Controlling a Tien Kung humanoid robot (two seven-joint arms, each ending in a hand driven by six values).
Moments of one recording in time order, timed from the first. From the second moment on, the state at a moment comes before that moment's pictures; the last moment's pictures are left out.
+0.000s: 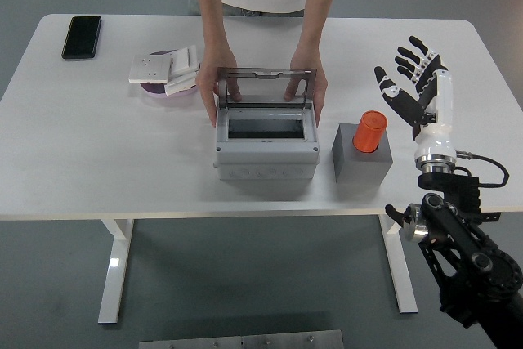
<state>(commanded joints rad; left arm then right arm) -0.03 0.48 -0.58 -0.43 0.20 0.15 0.18 0.22 -0.10 1.21 1.29 -1.10 -0.52 0.42</state>
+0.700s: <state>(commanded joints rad) -0.05 0.48 -0.59 -0.43 0.24 0.14 0.20 0.26 -0.06 1.20 1.15 -1.24 -0.46 0.31</state>
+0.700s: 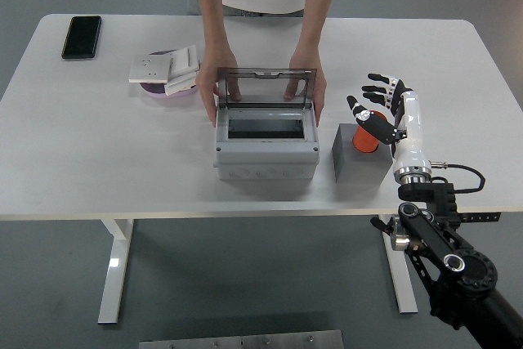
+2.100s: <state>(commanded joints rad) -0.07 0.48 -0.61 -0.43 0.28 0.13 0.21 0.24 -0.06 1.16 1.09 -1.24 -0.47 0.32</state>
